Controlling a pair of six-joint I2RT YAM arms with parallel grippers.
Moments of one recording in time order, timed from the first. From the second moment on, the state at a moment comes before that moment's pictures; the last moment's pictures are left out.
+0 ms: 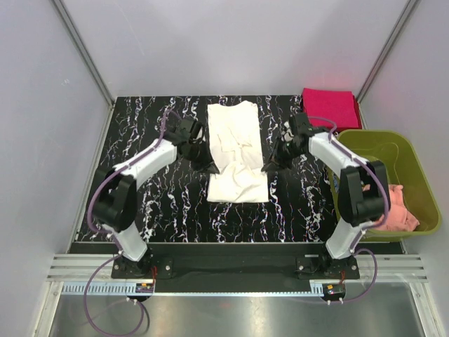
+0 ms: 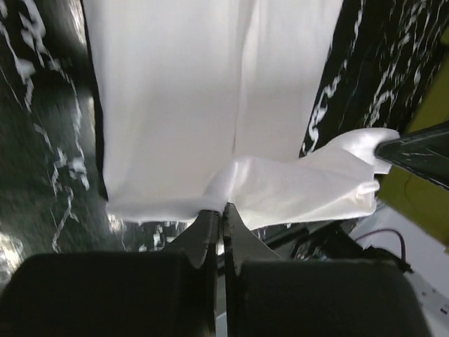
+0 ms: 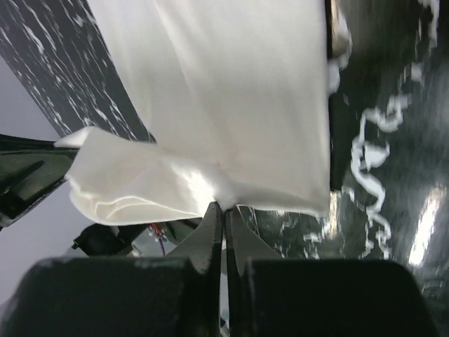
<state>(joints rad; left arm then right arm) -0.47 1.66 1.23 -0.62 0.37 -0.77 0.26 1.69 1.20 -0.70 -0.53 0.64</state>
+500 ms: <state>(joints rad) -0.33 1.97 1.46 -0.63 0.44 -0.71 0.20 2.11 1.65 -0.78 -0.55 0.53</state>
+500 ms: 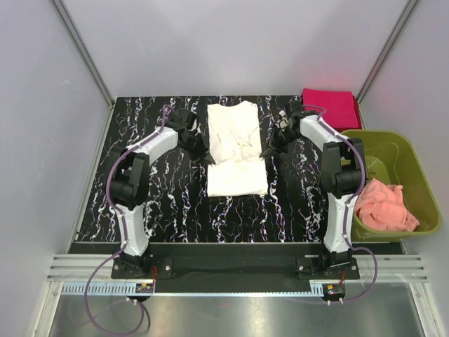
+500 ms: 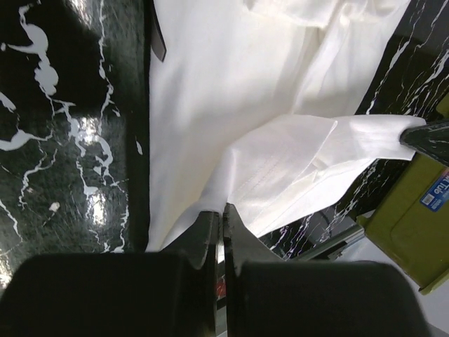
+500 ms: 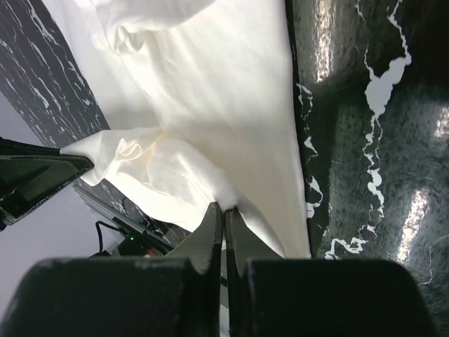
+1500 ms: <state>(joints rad) -0.29 2.11 1.63 -0.62 0.49 -0.73 0.17 2.27 1.88 -0.84 -0.60 0.53</state>
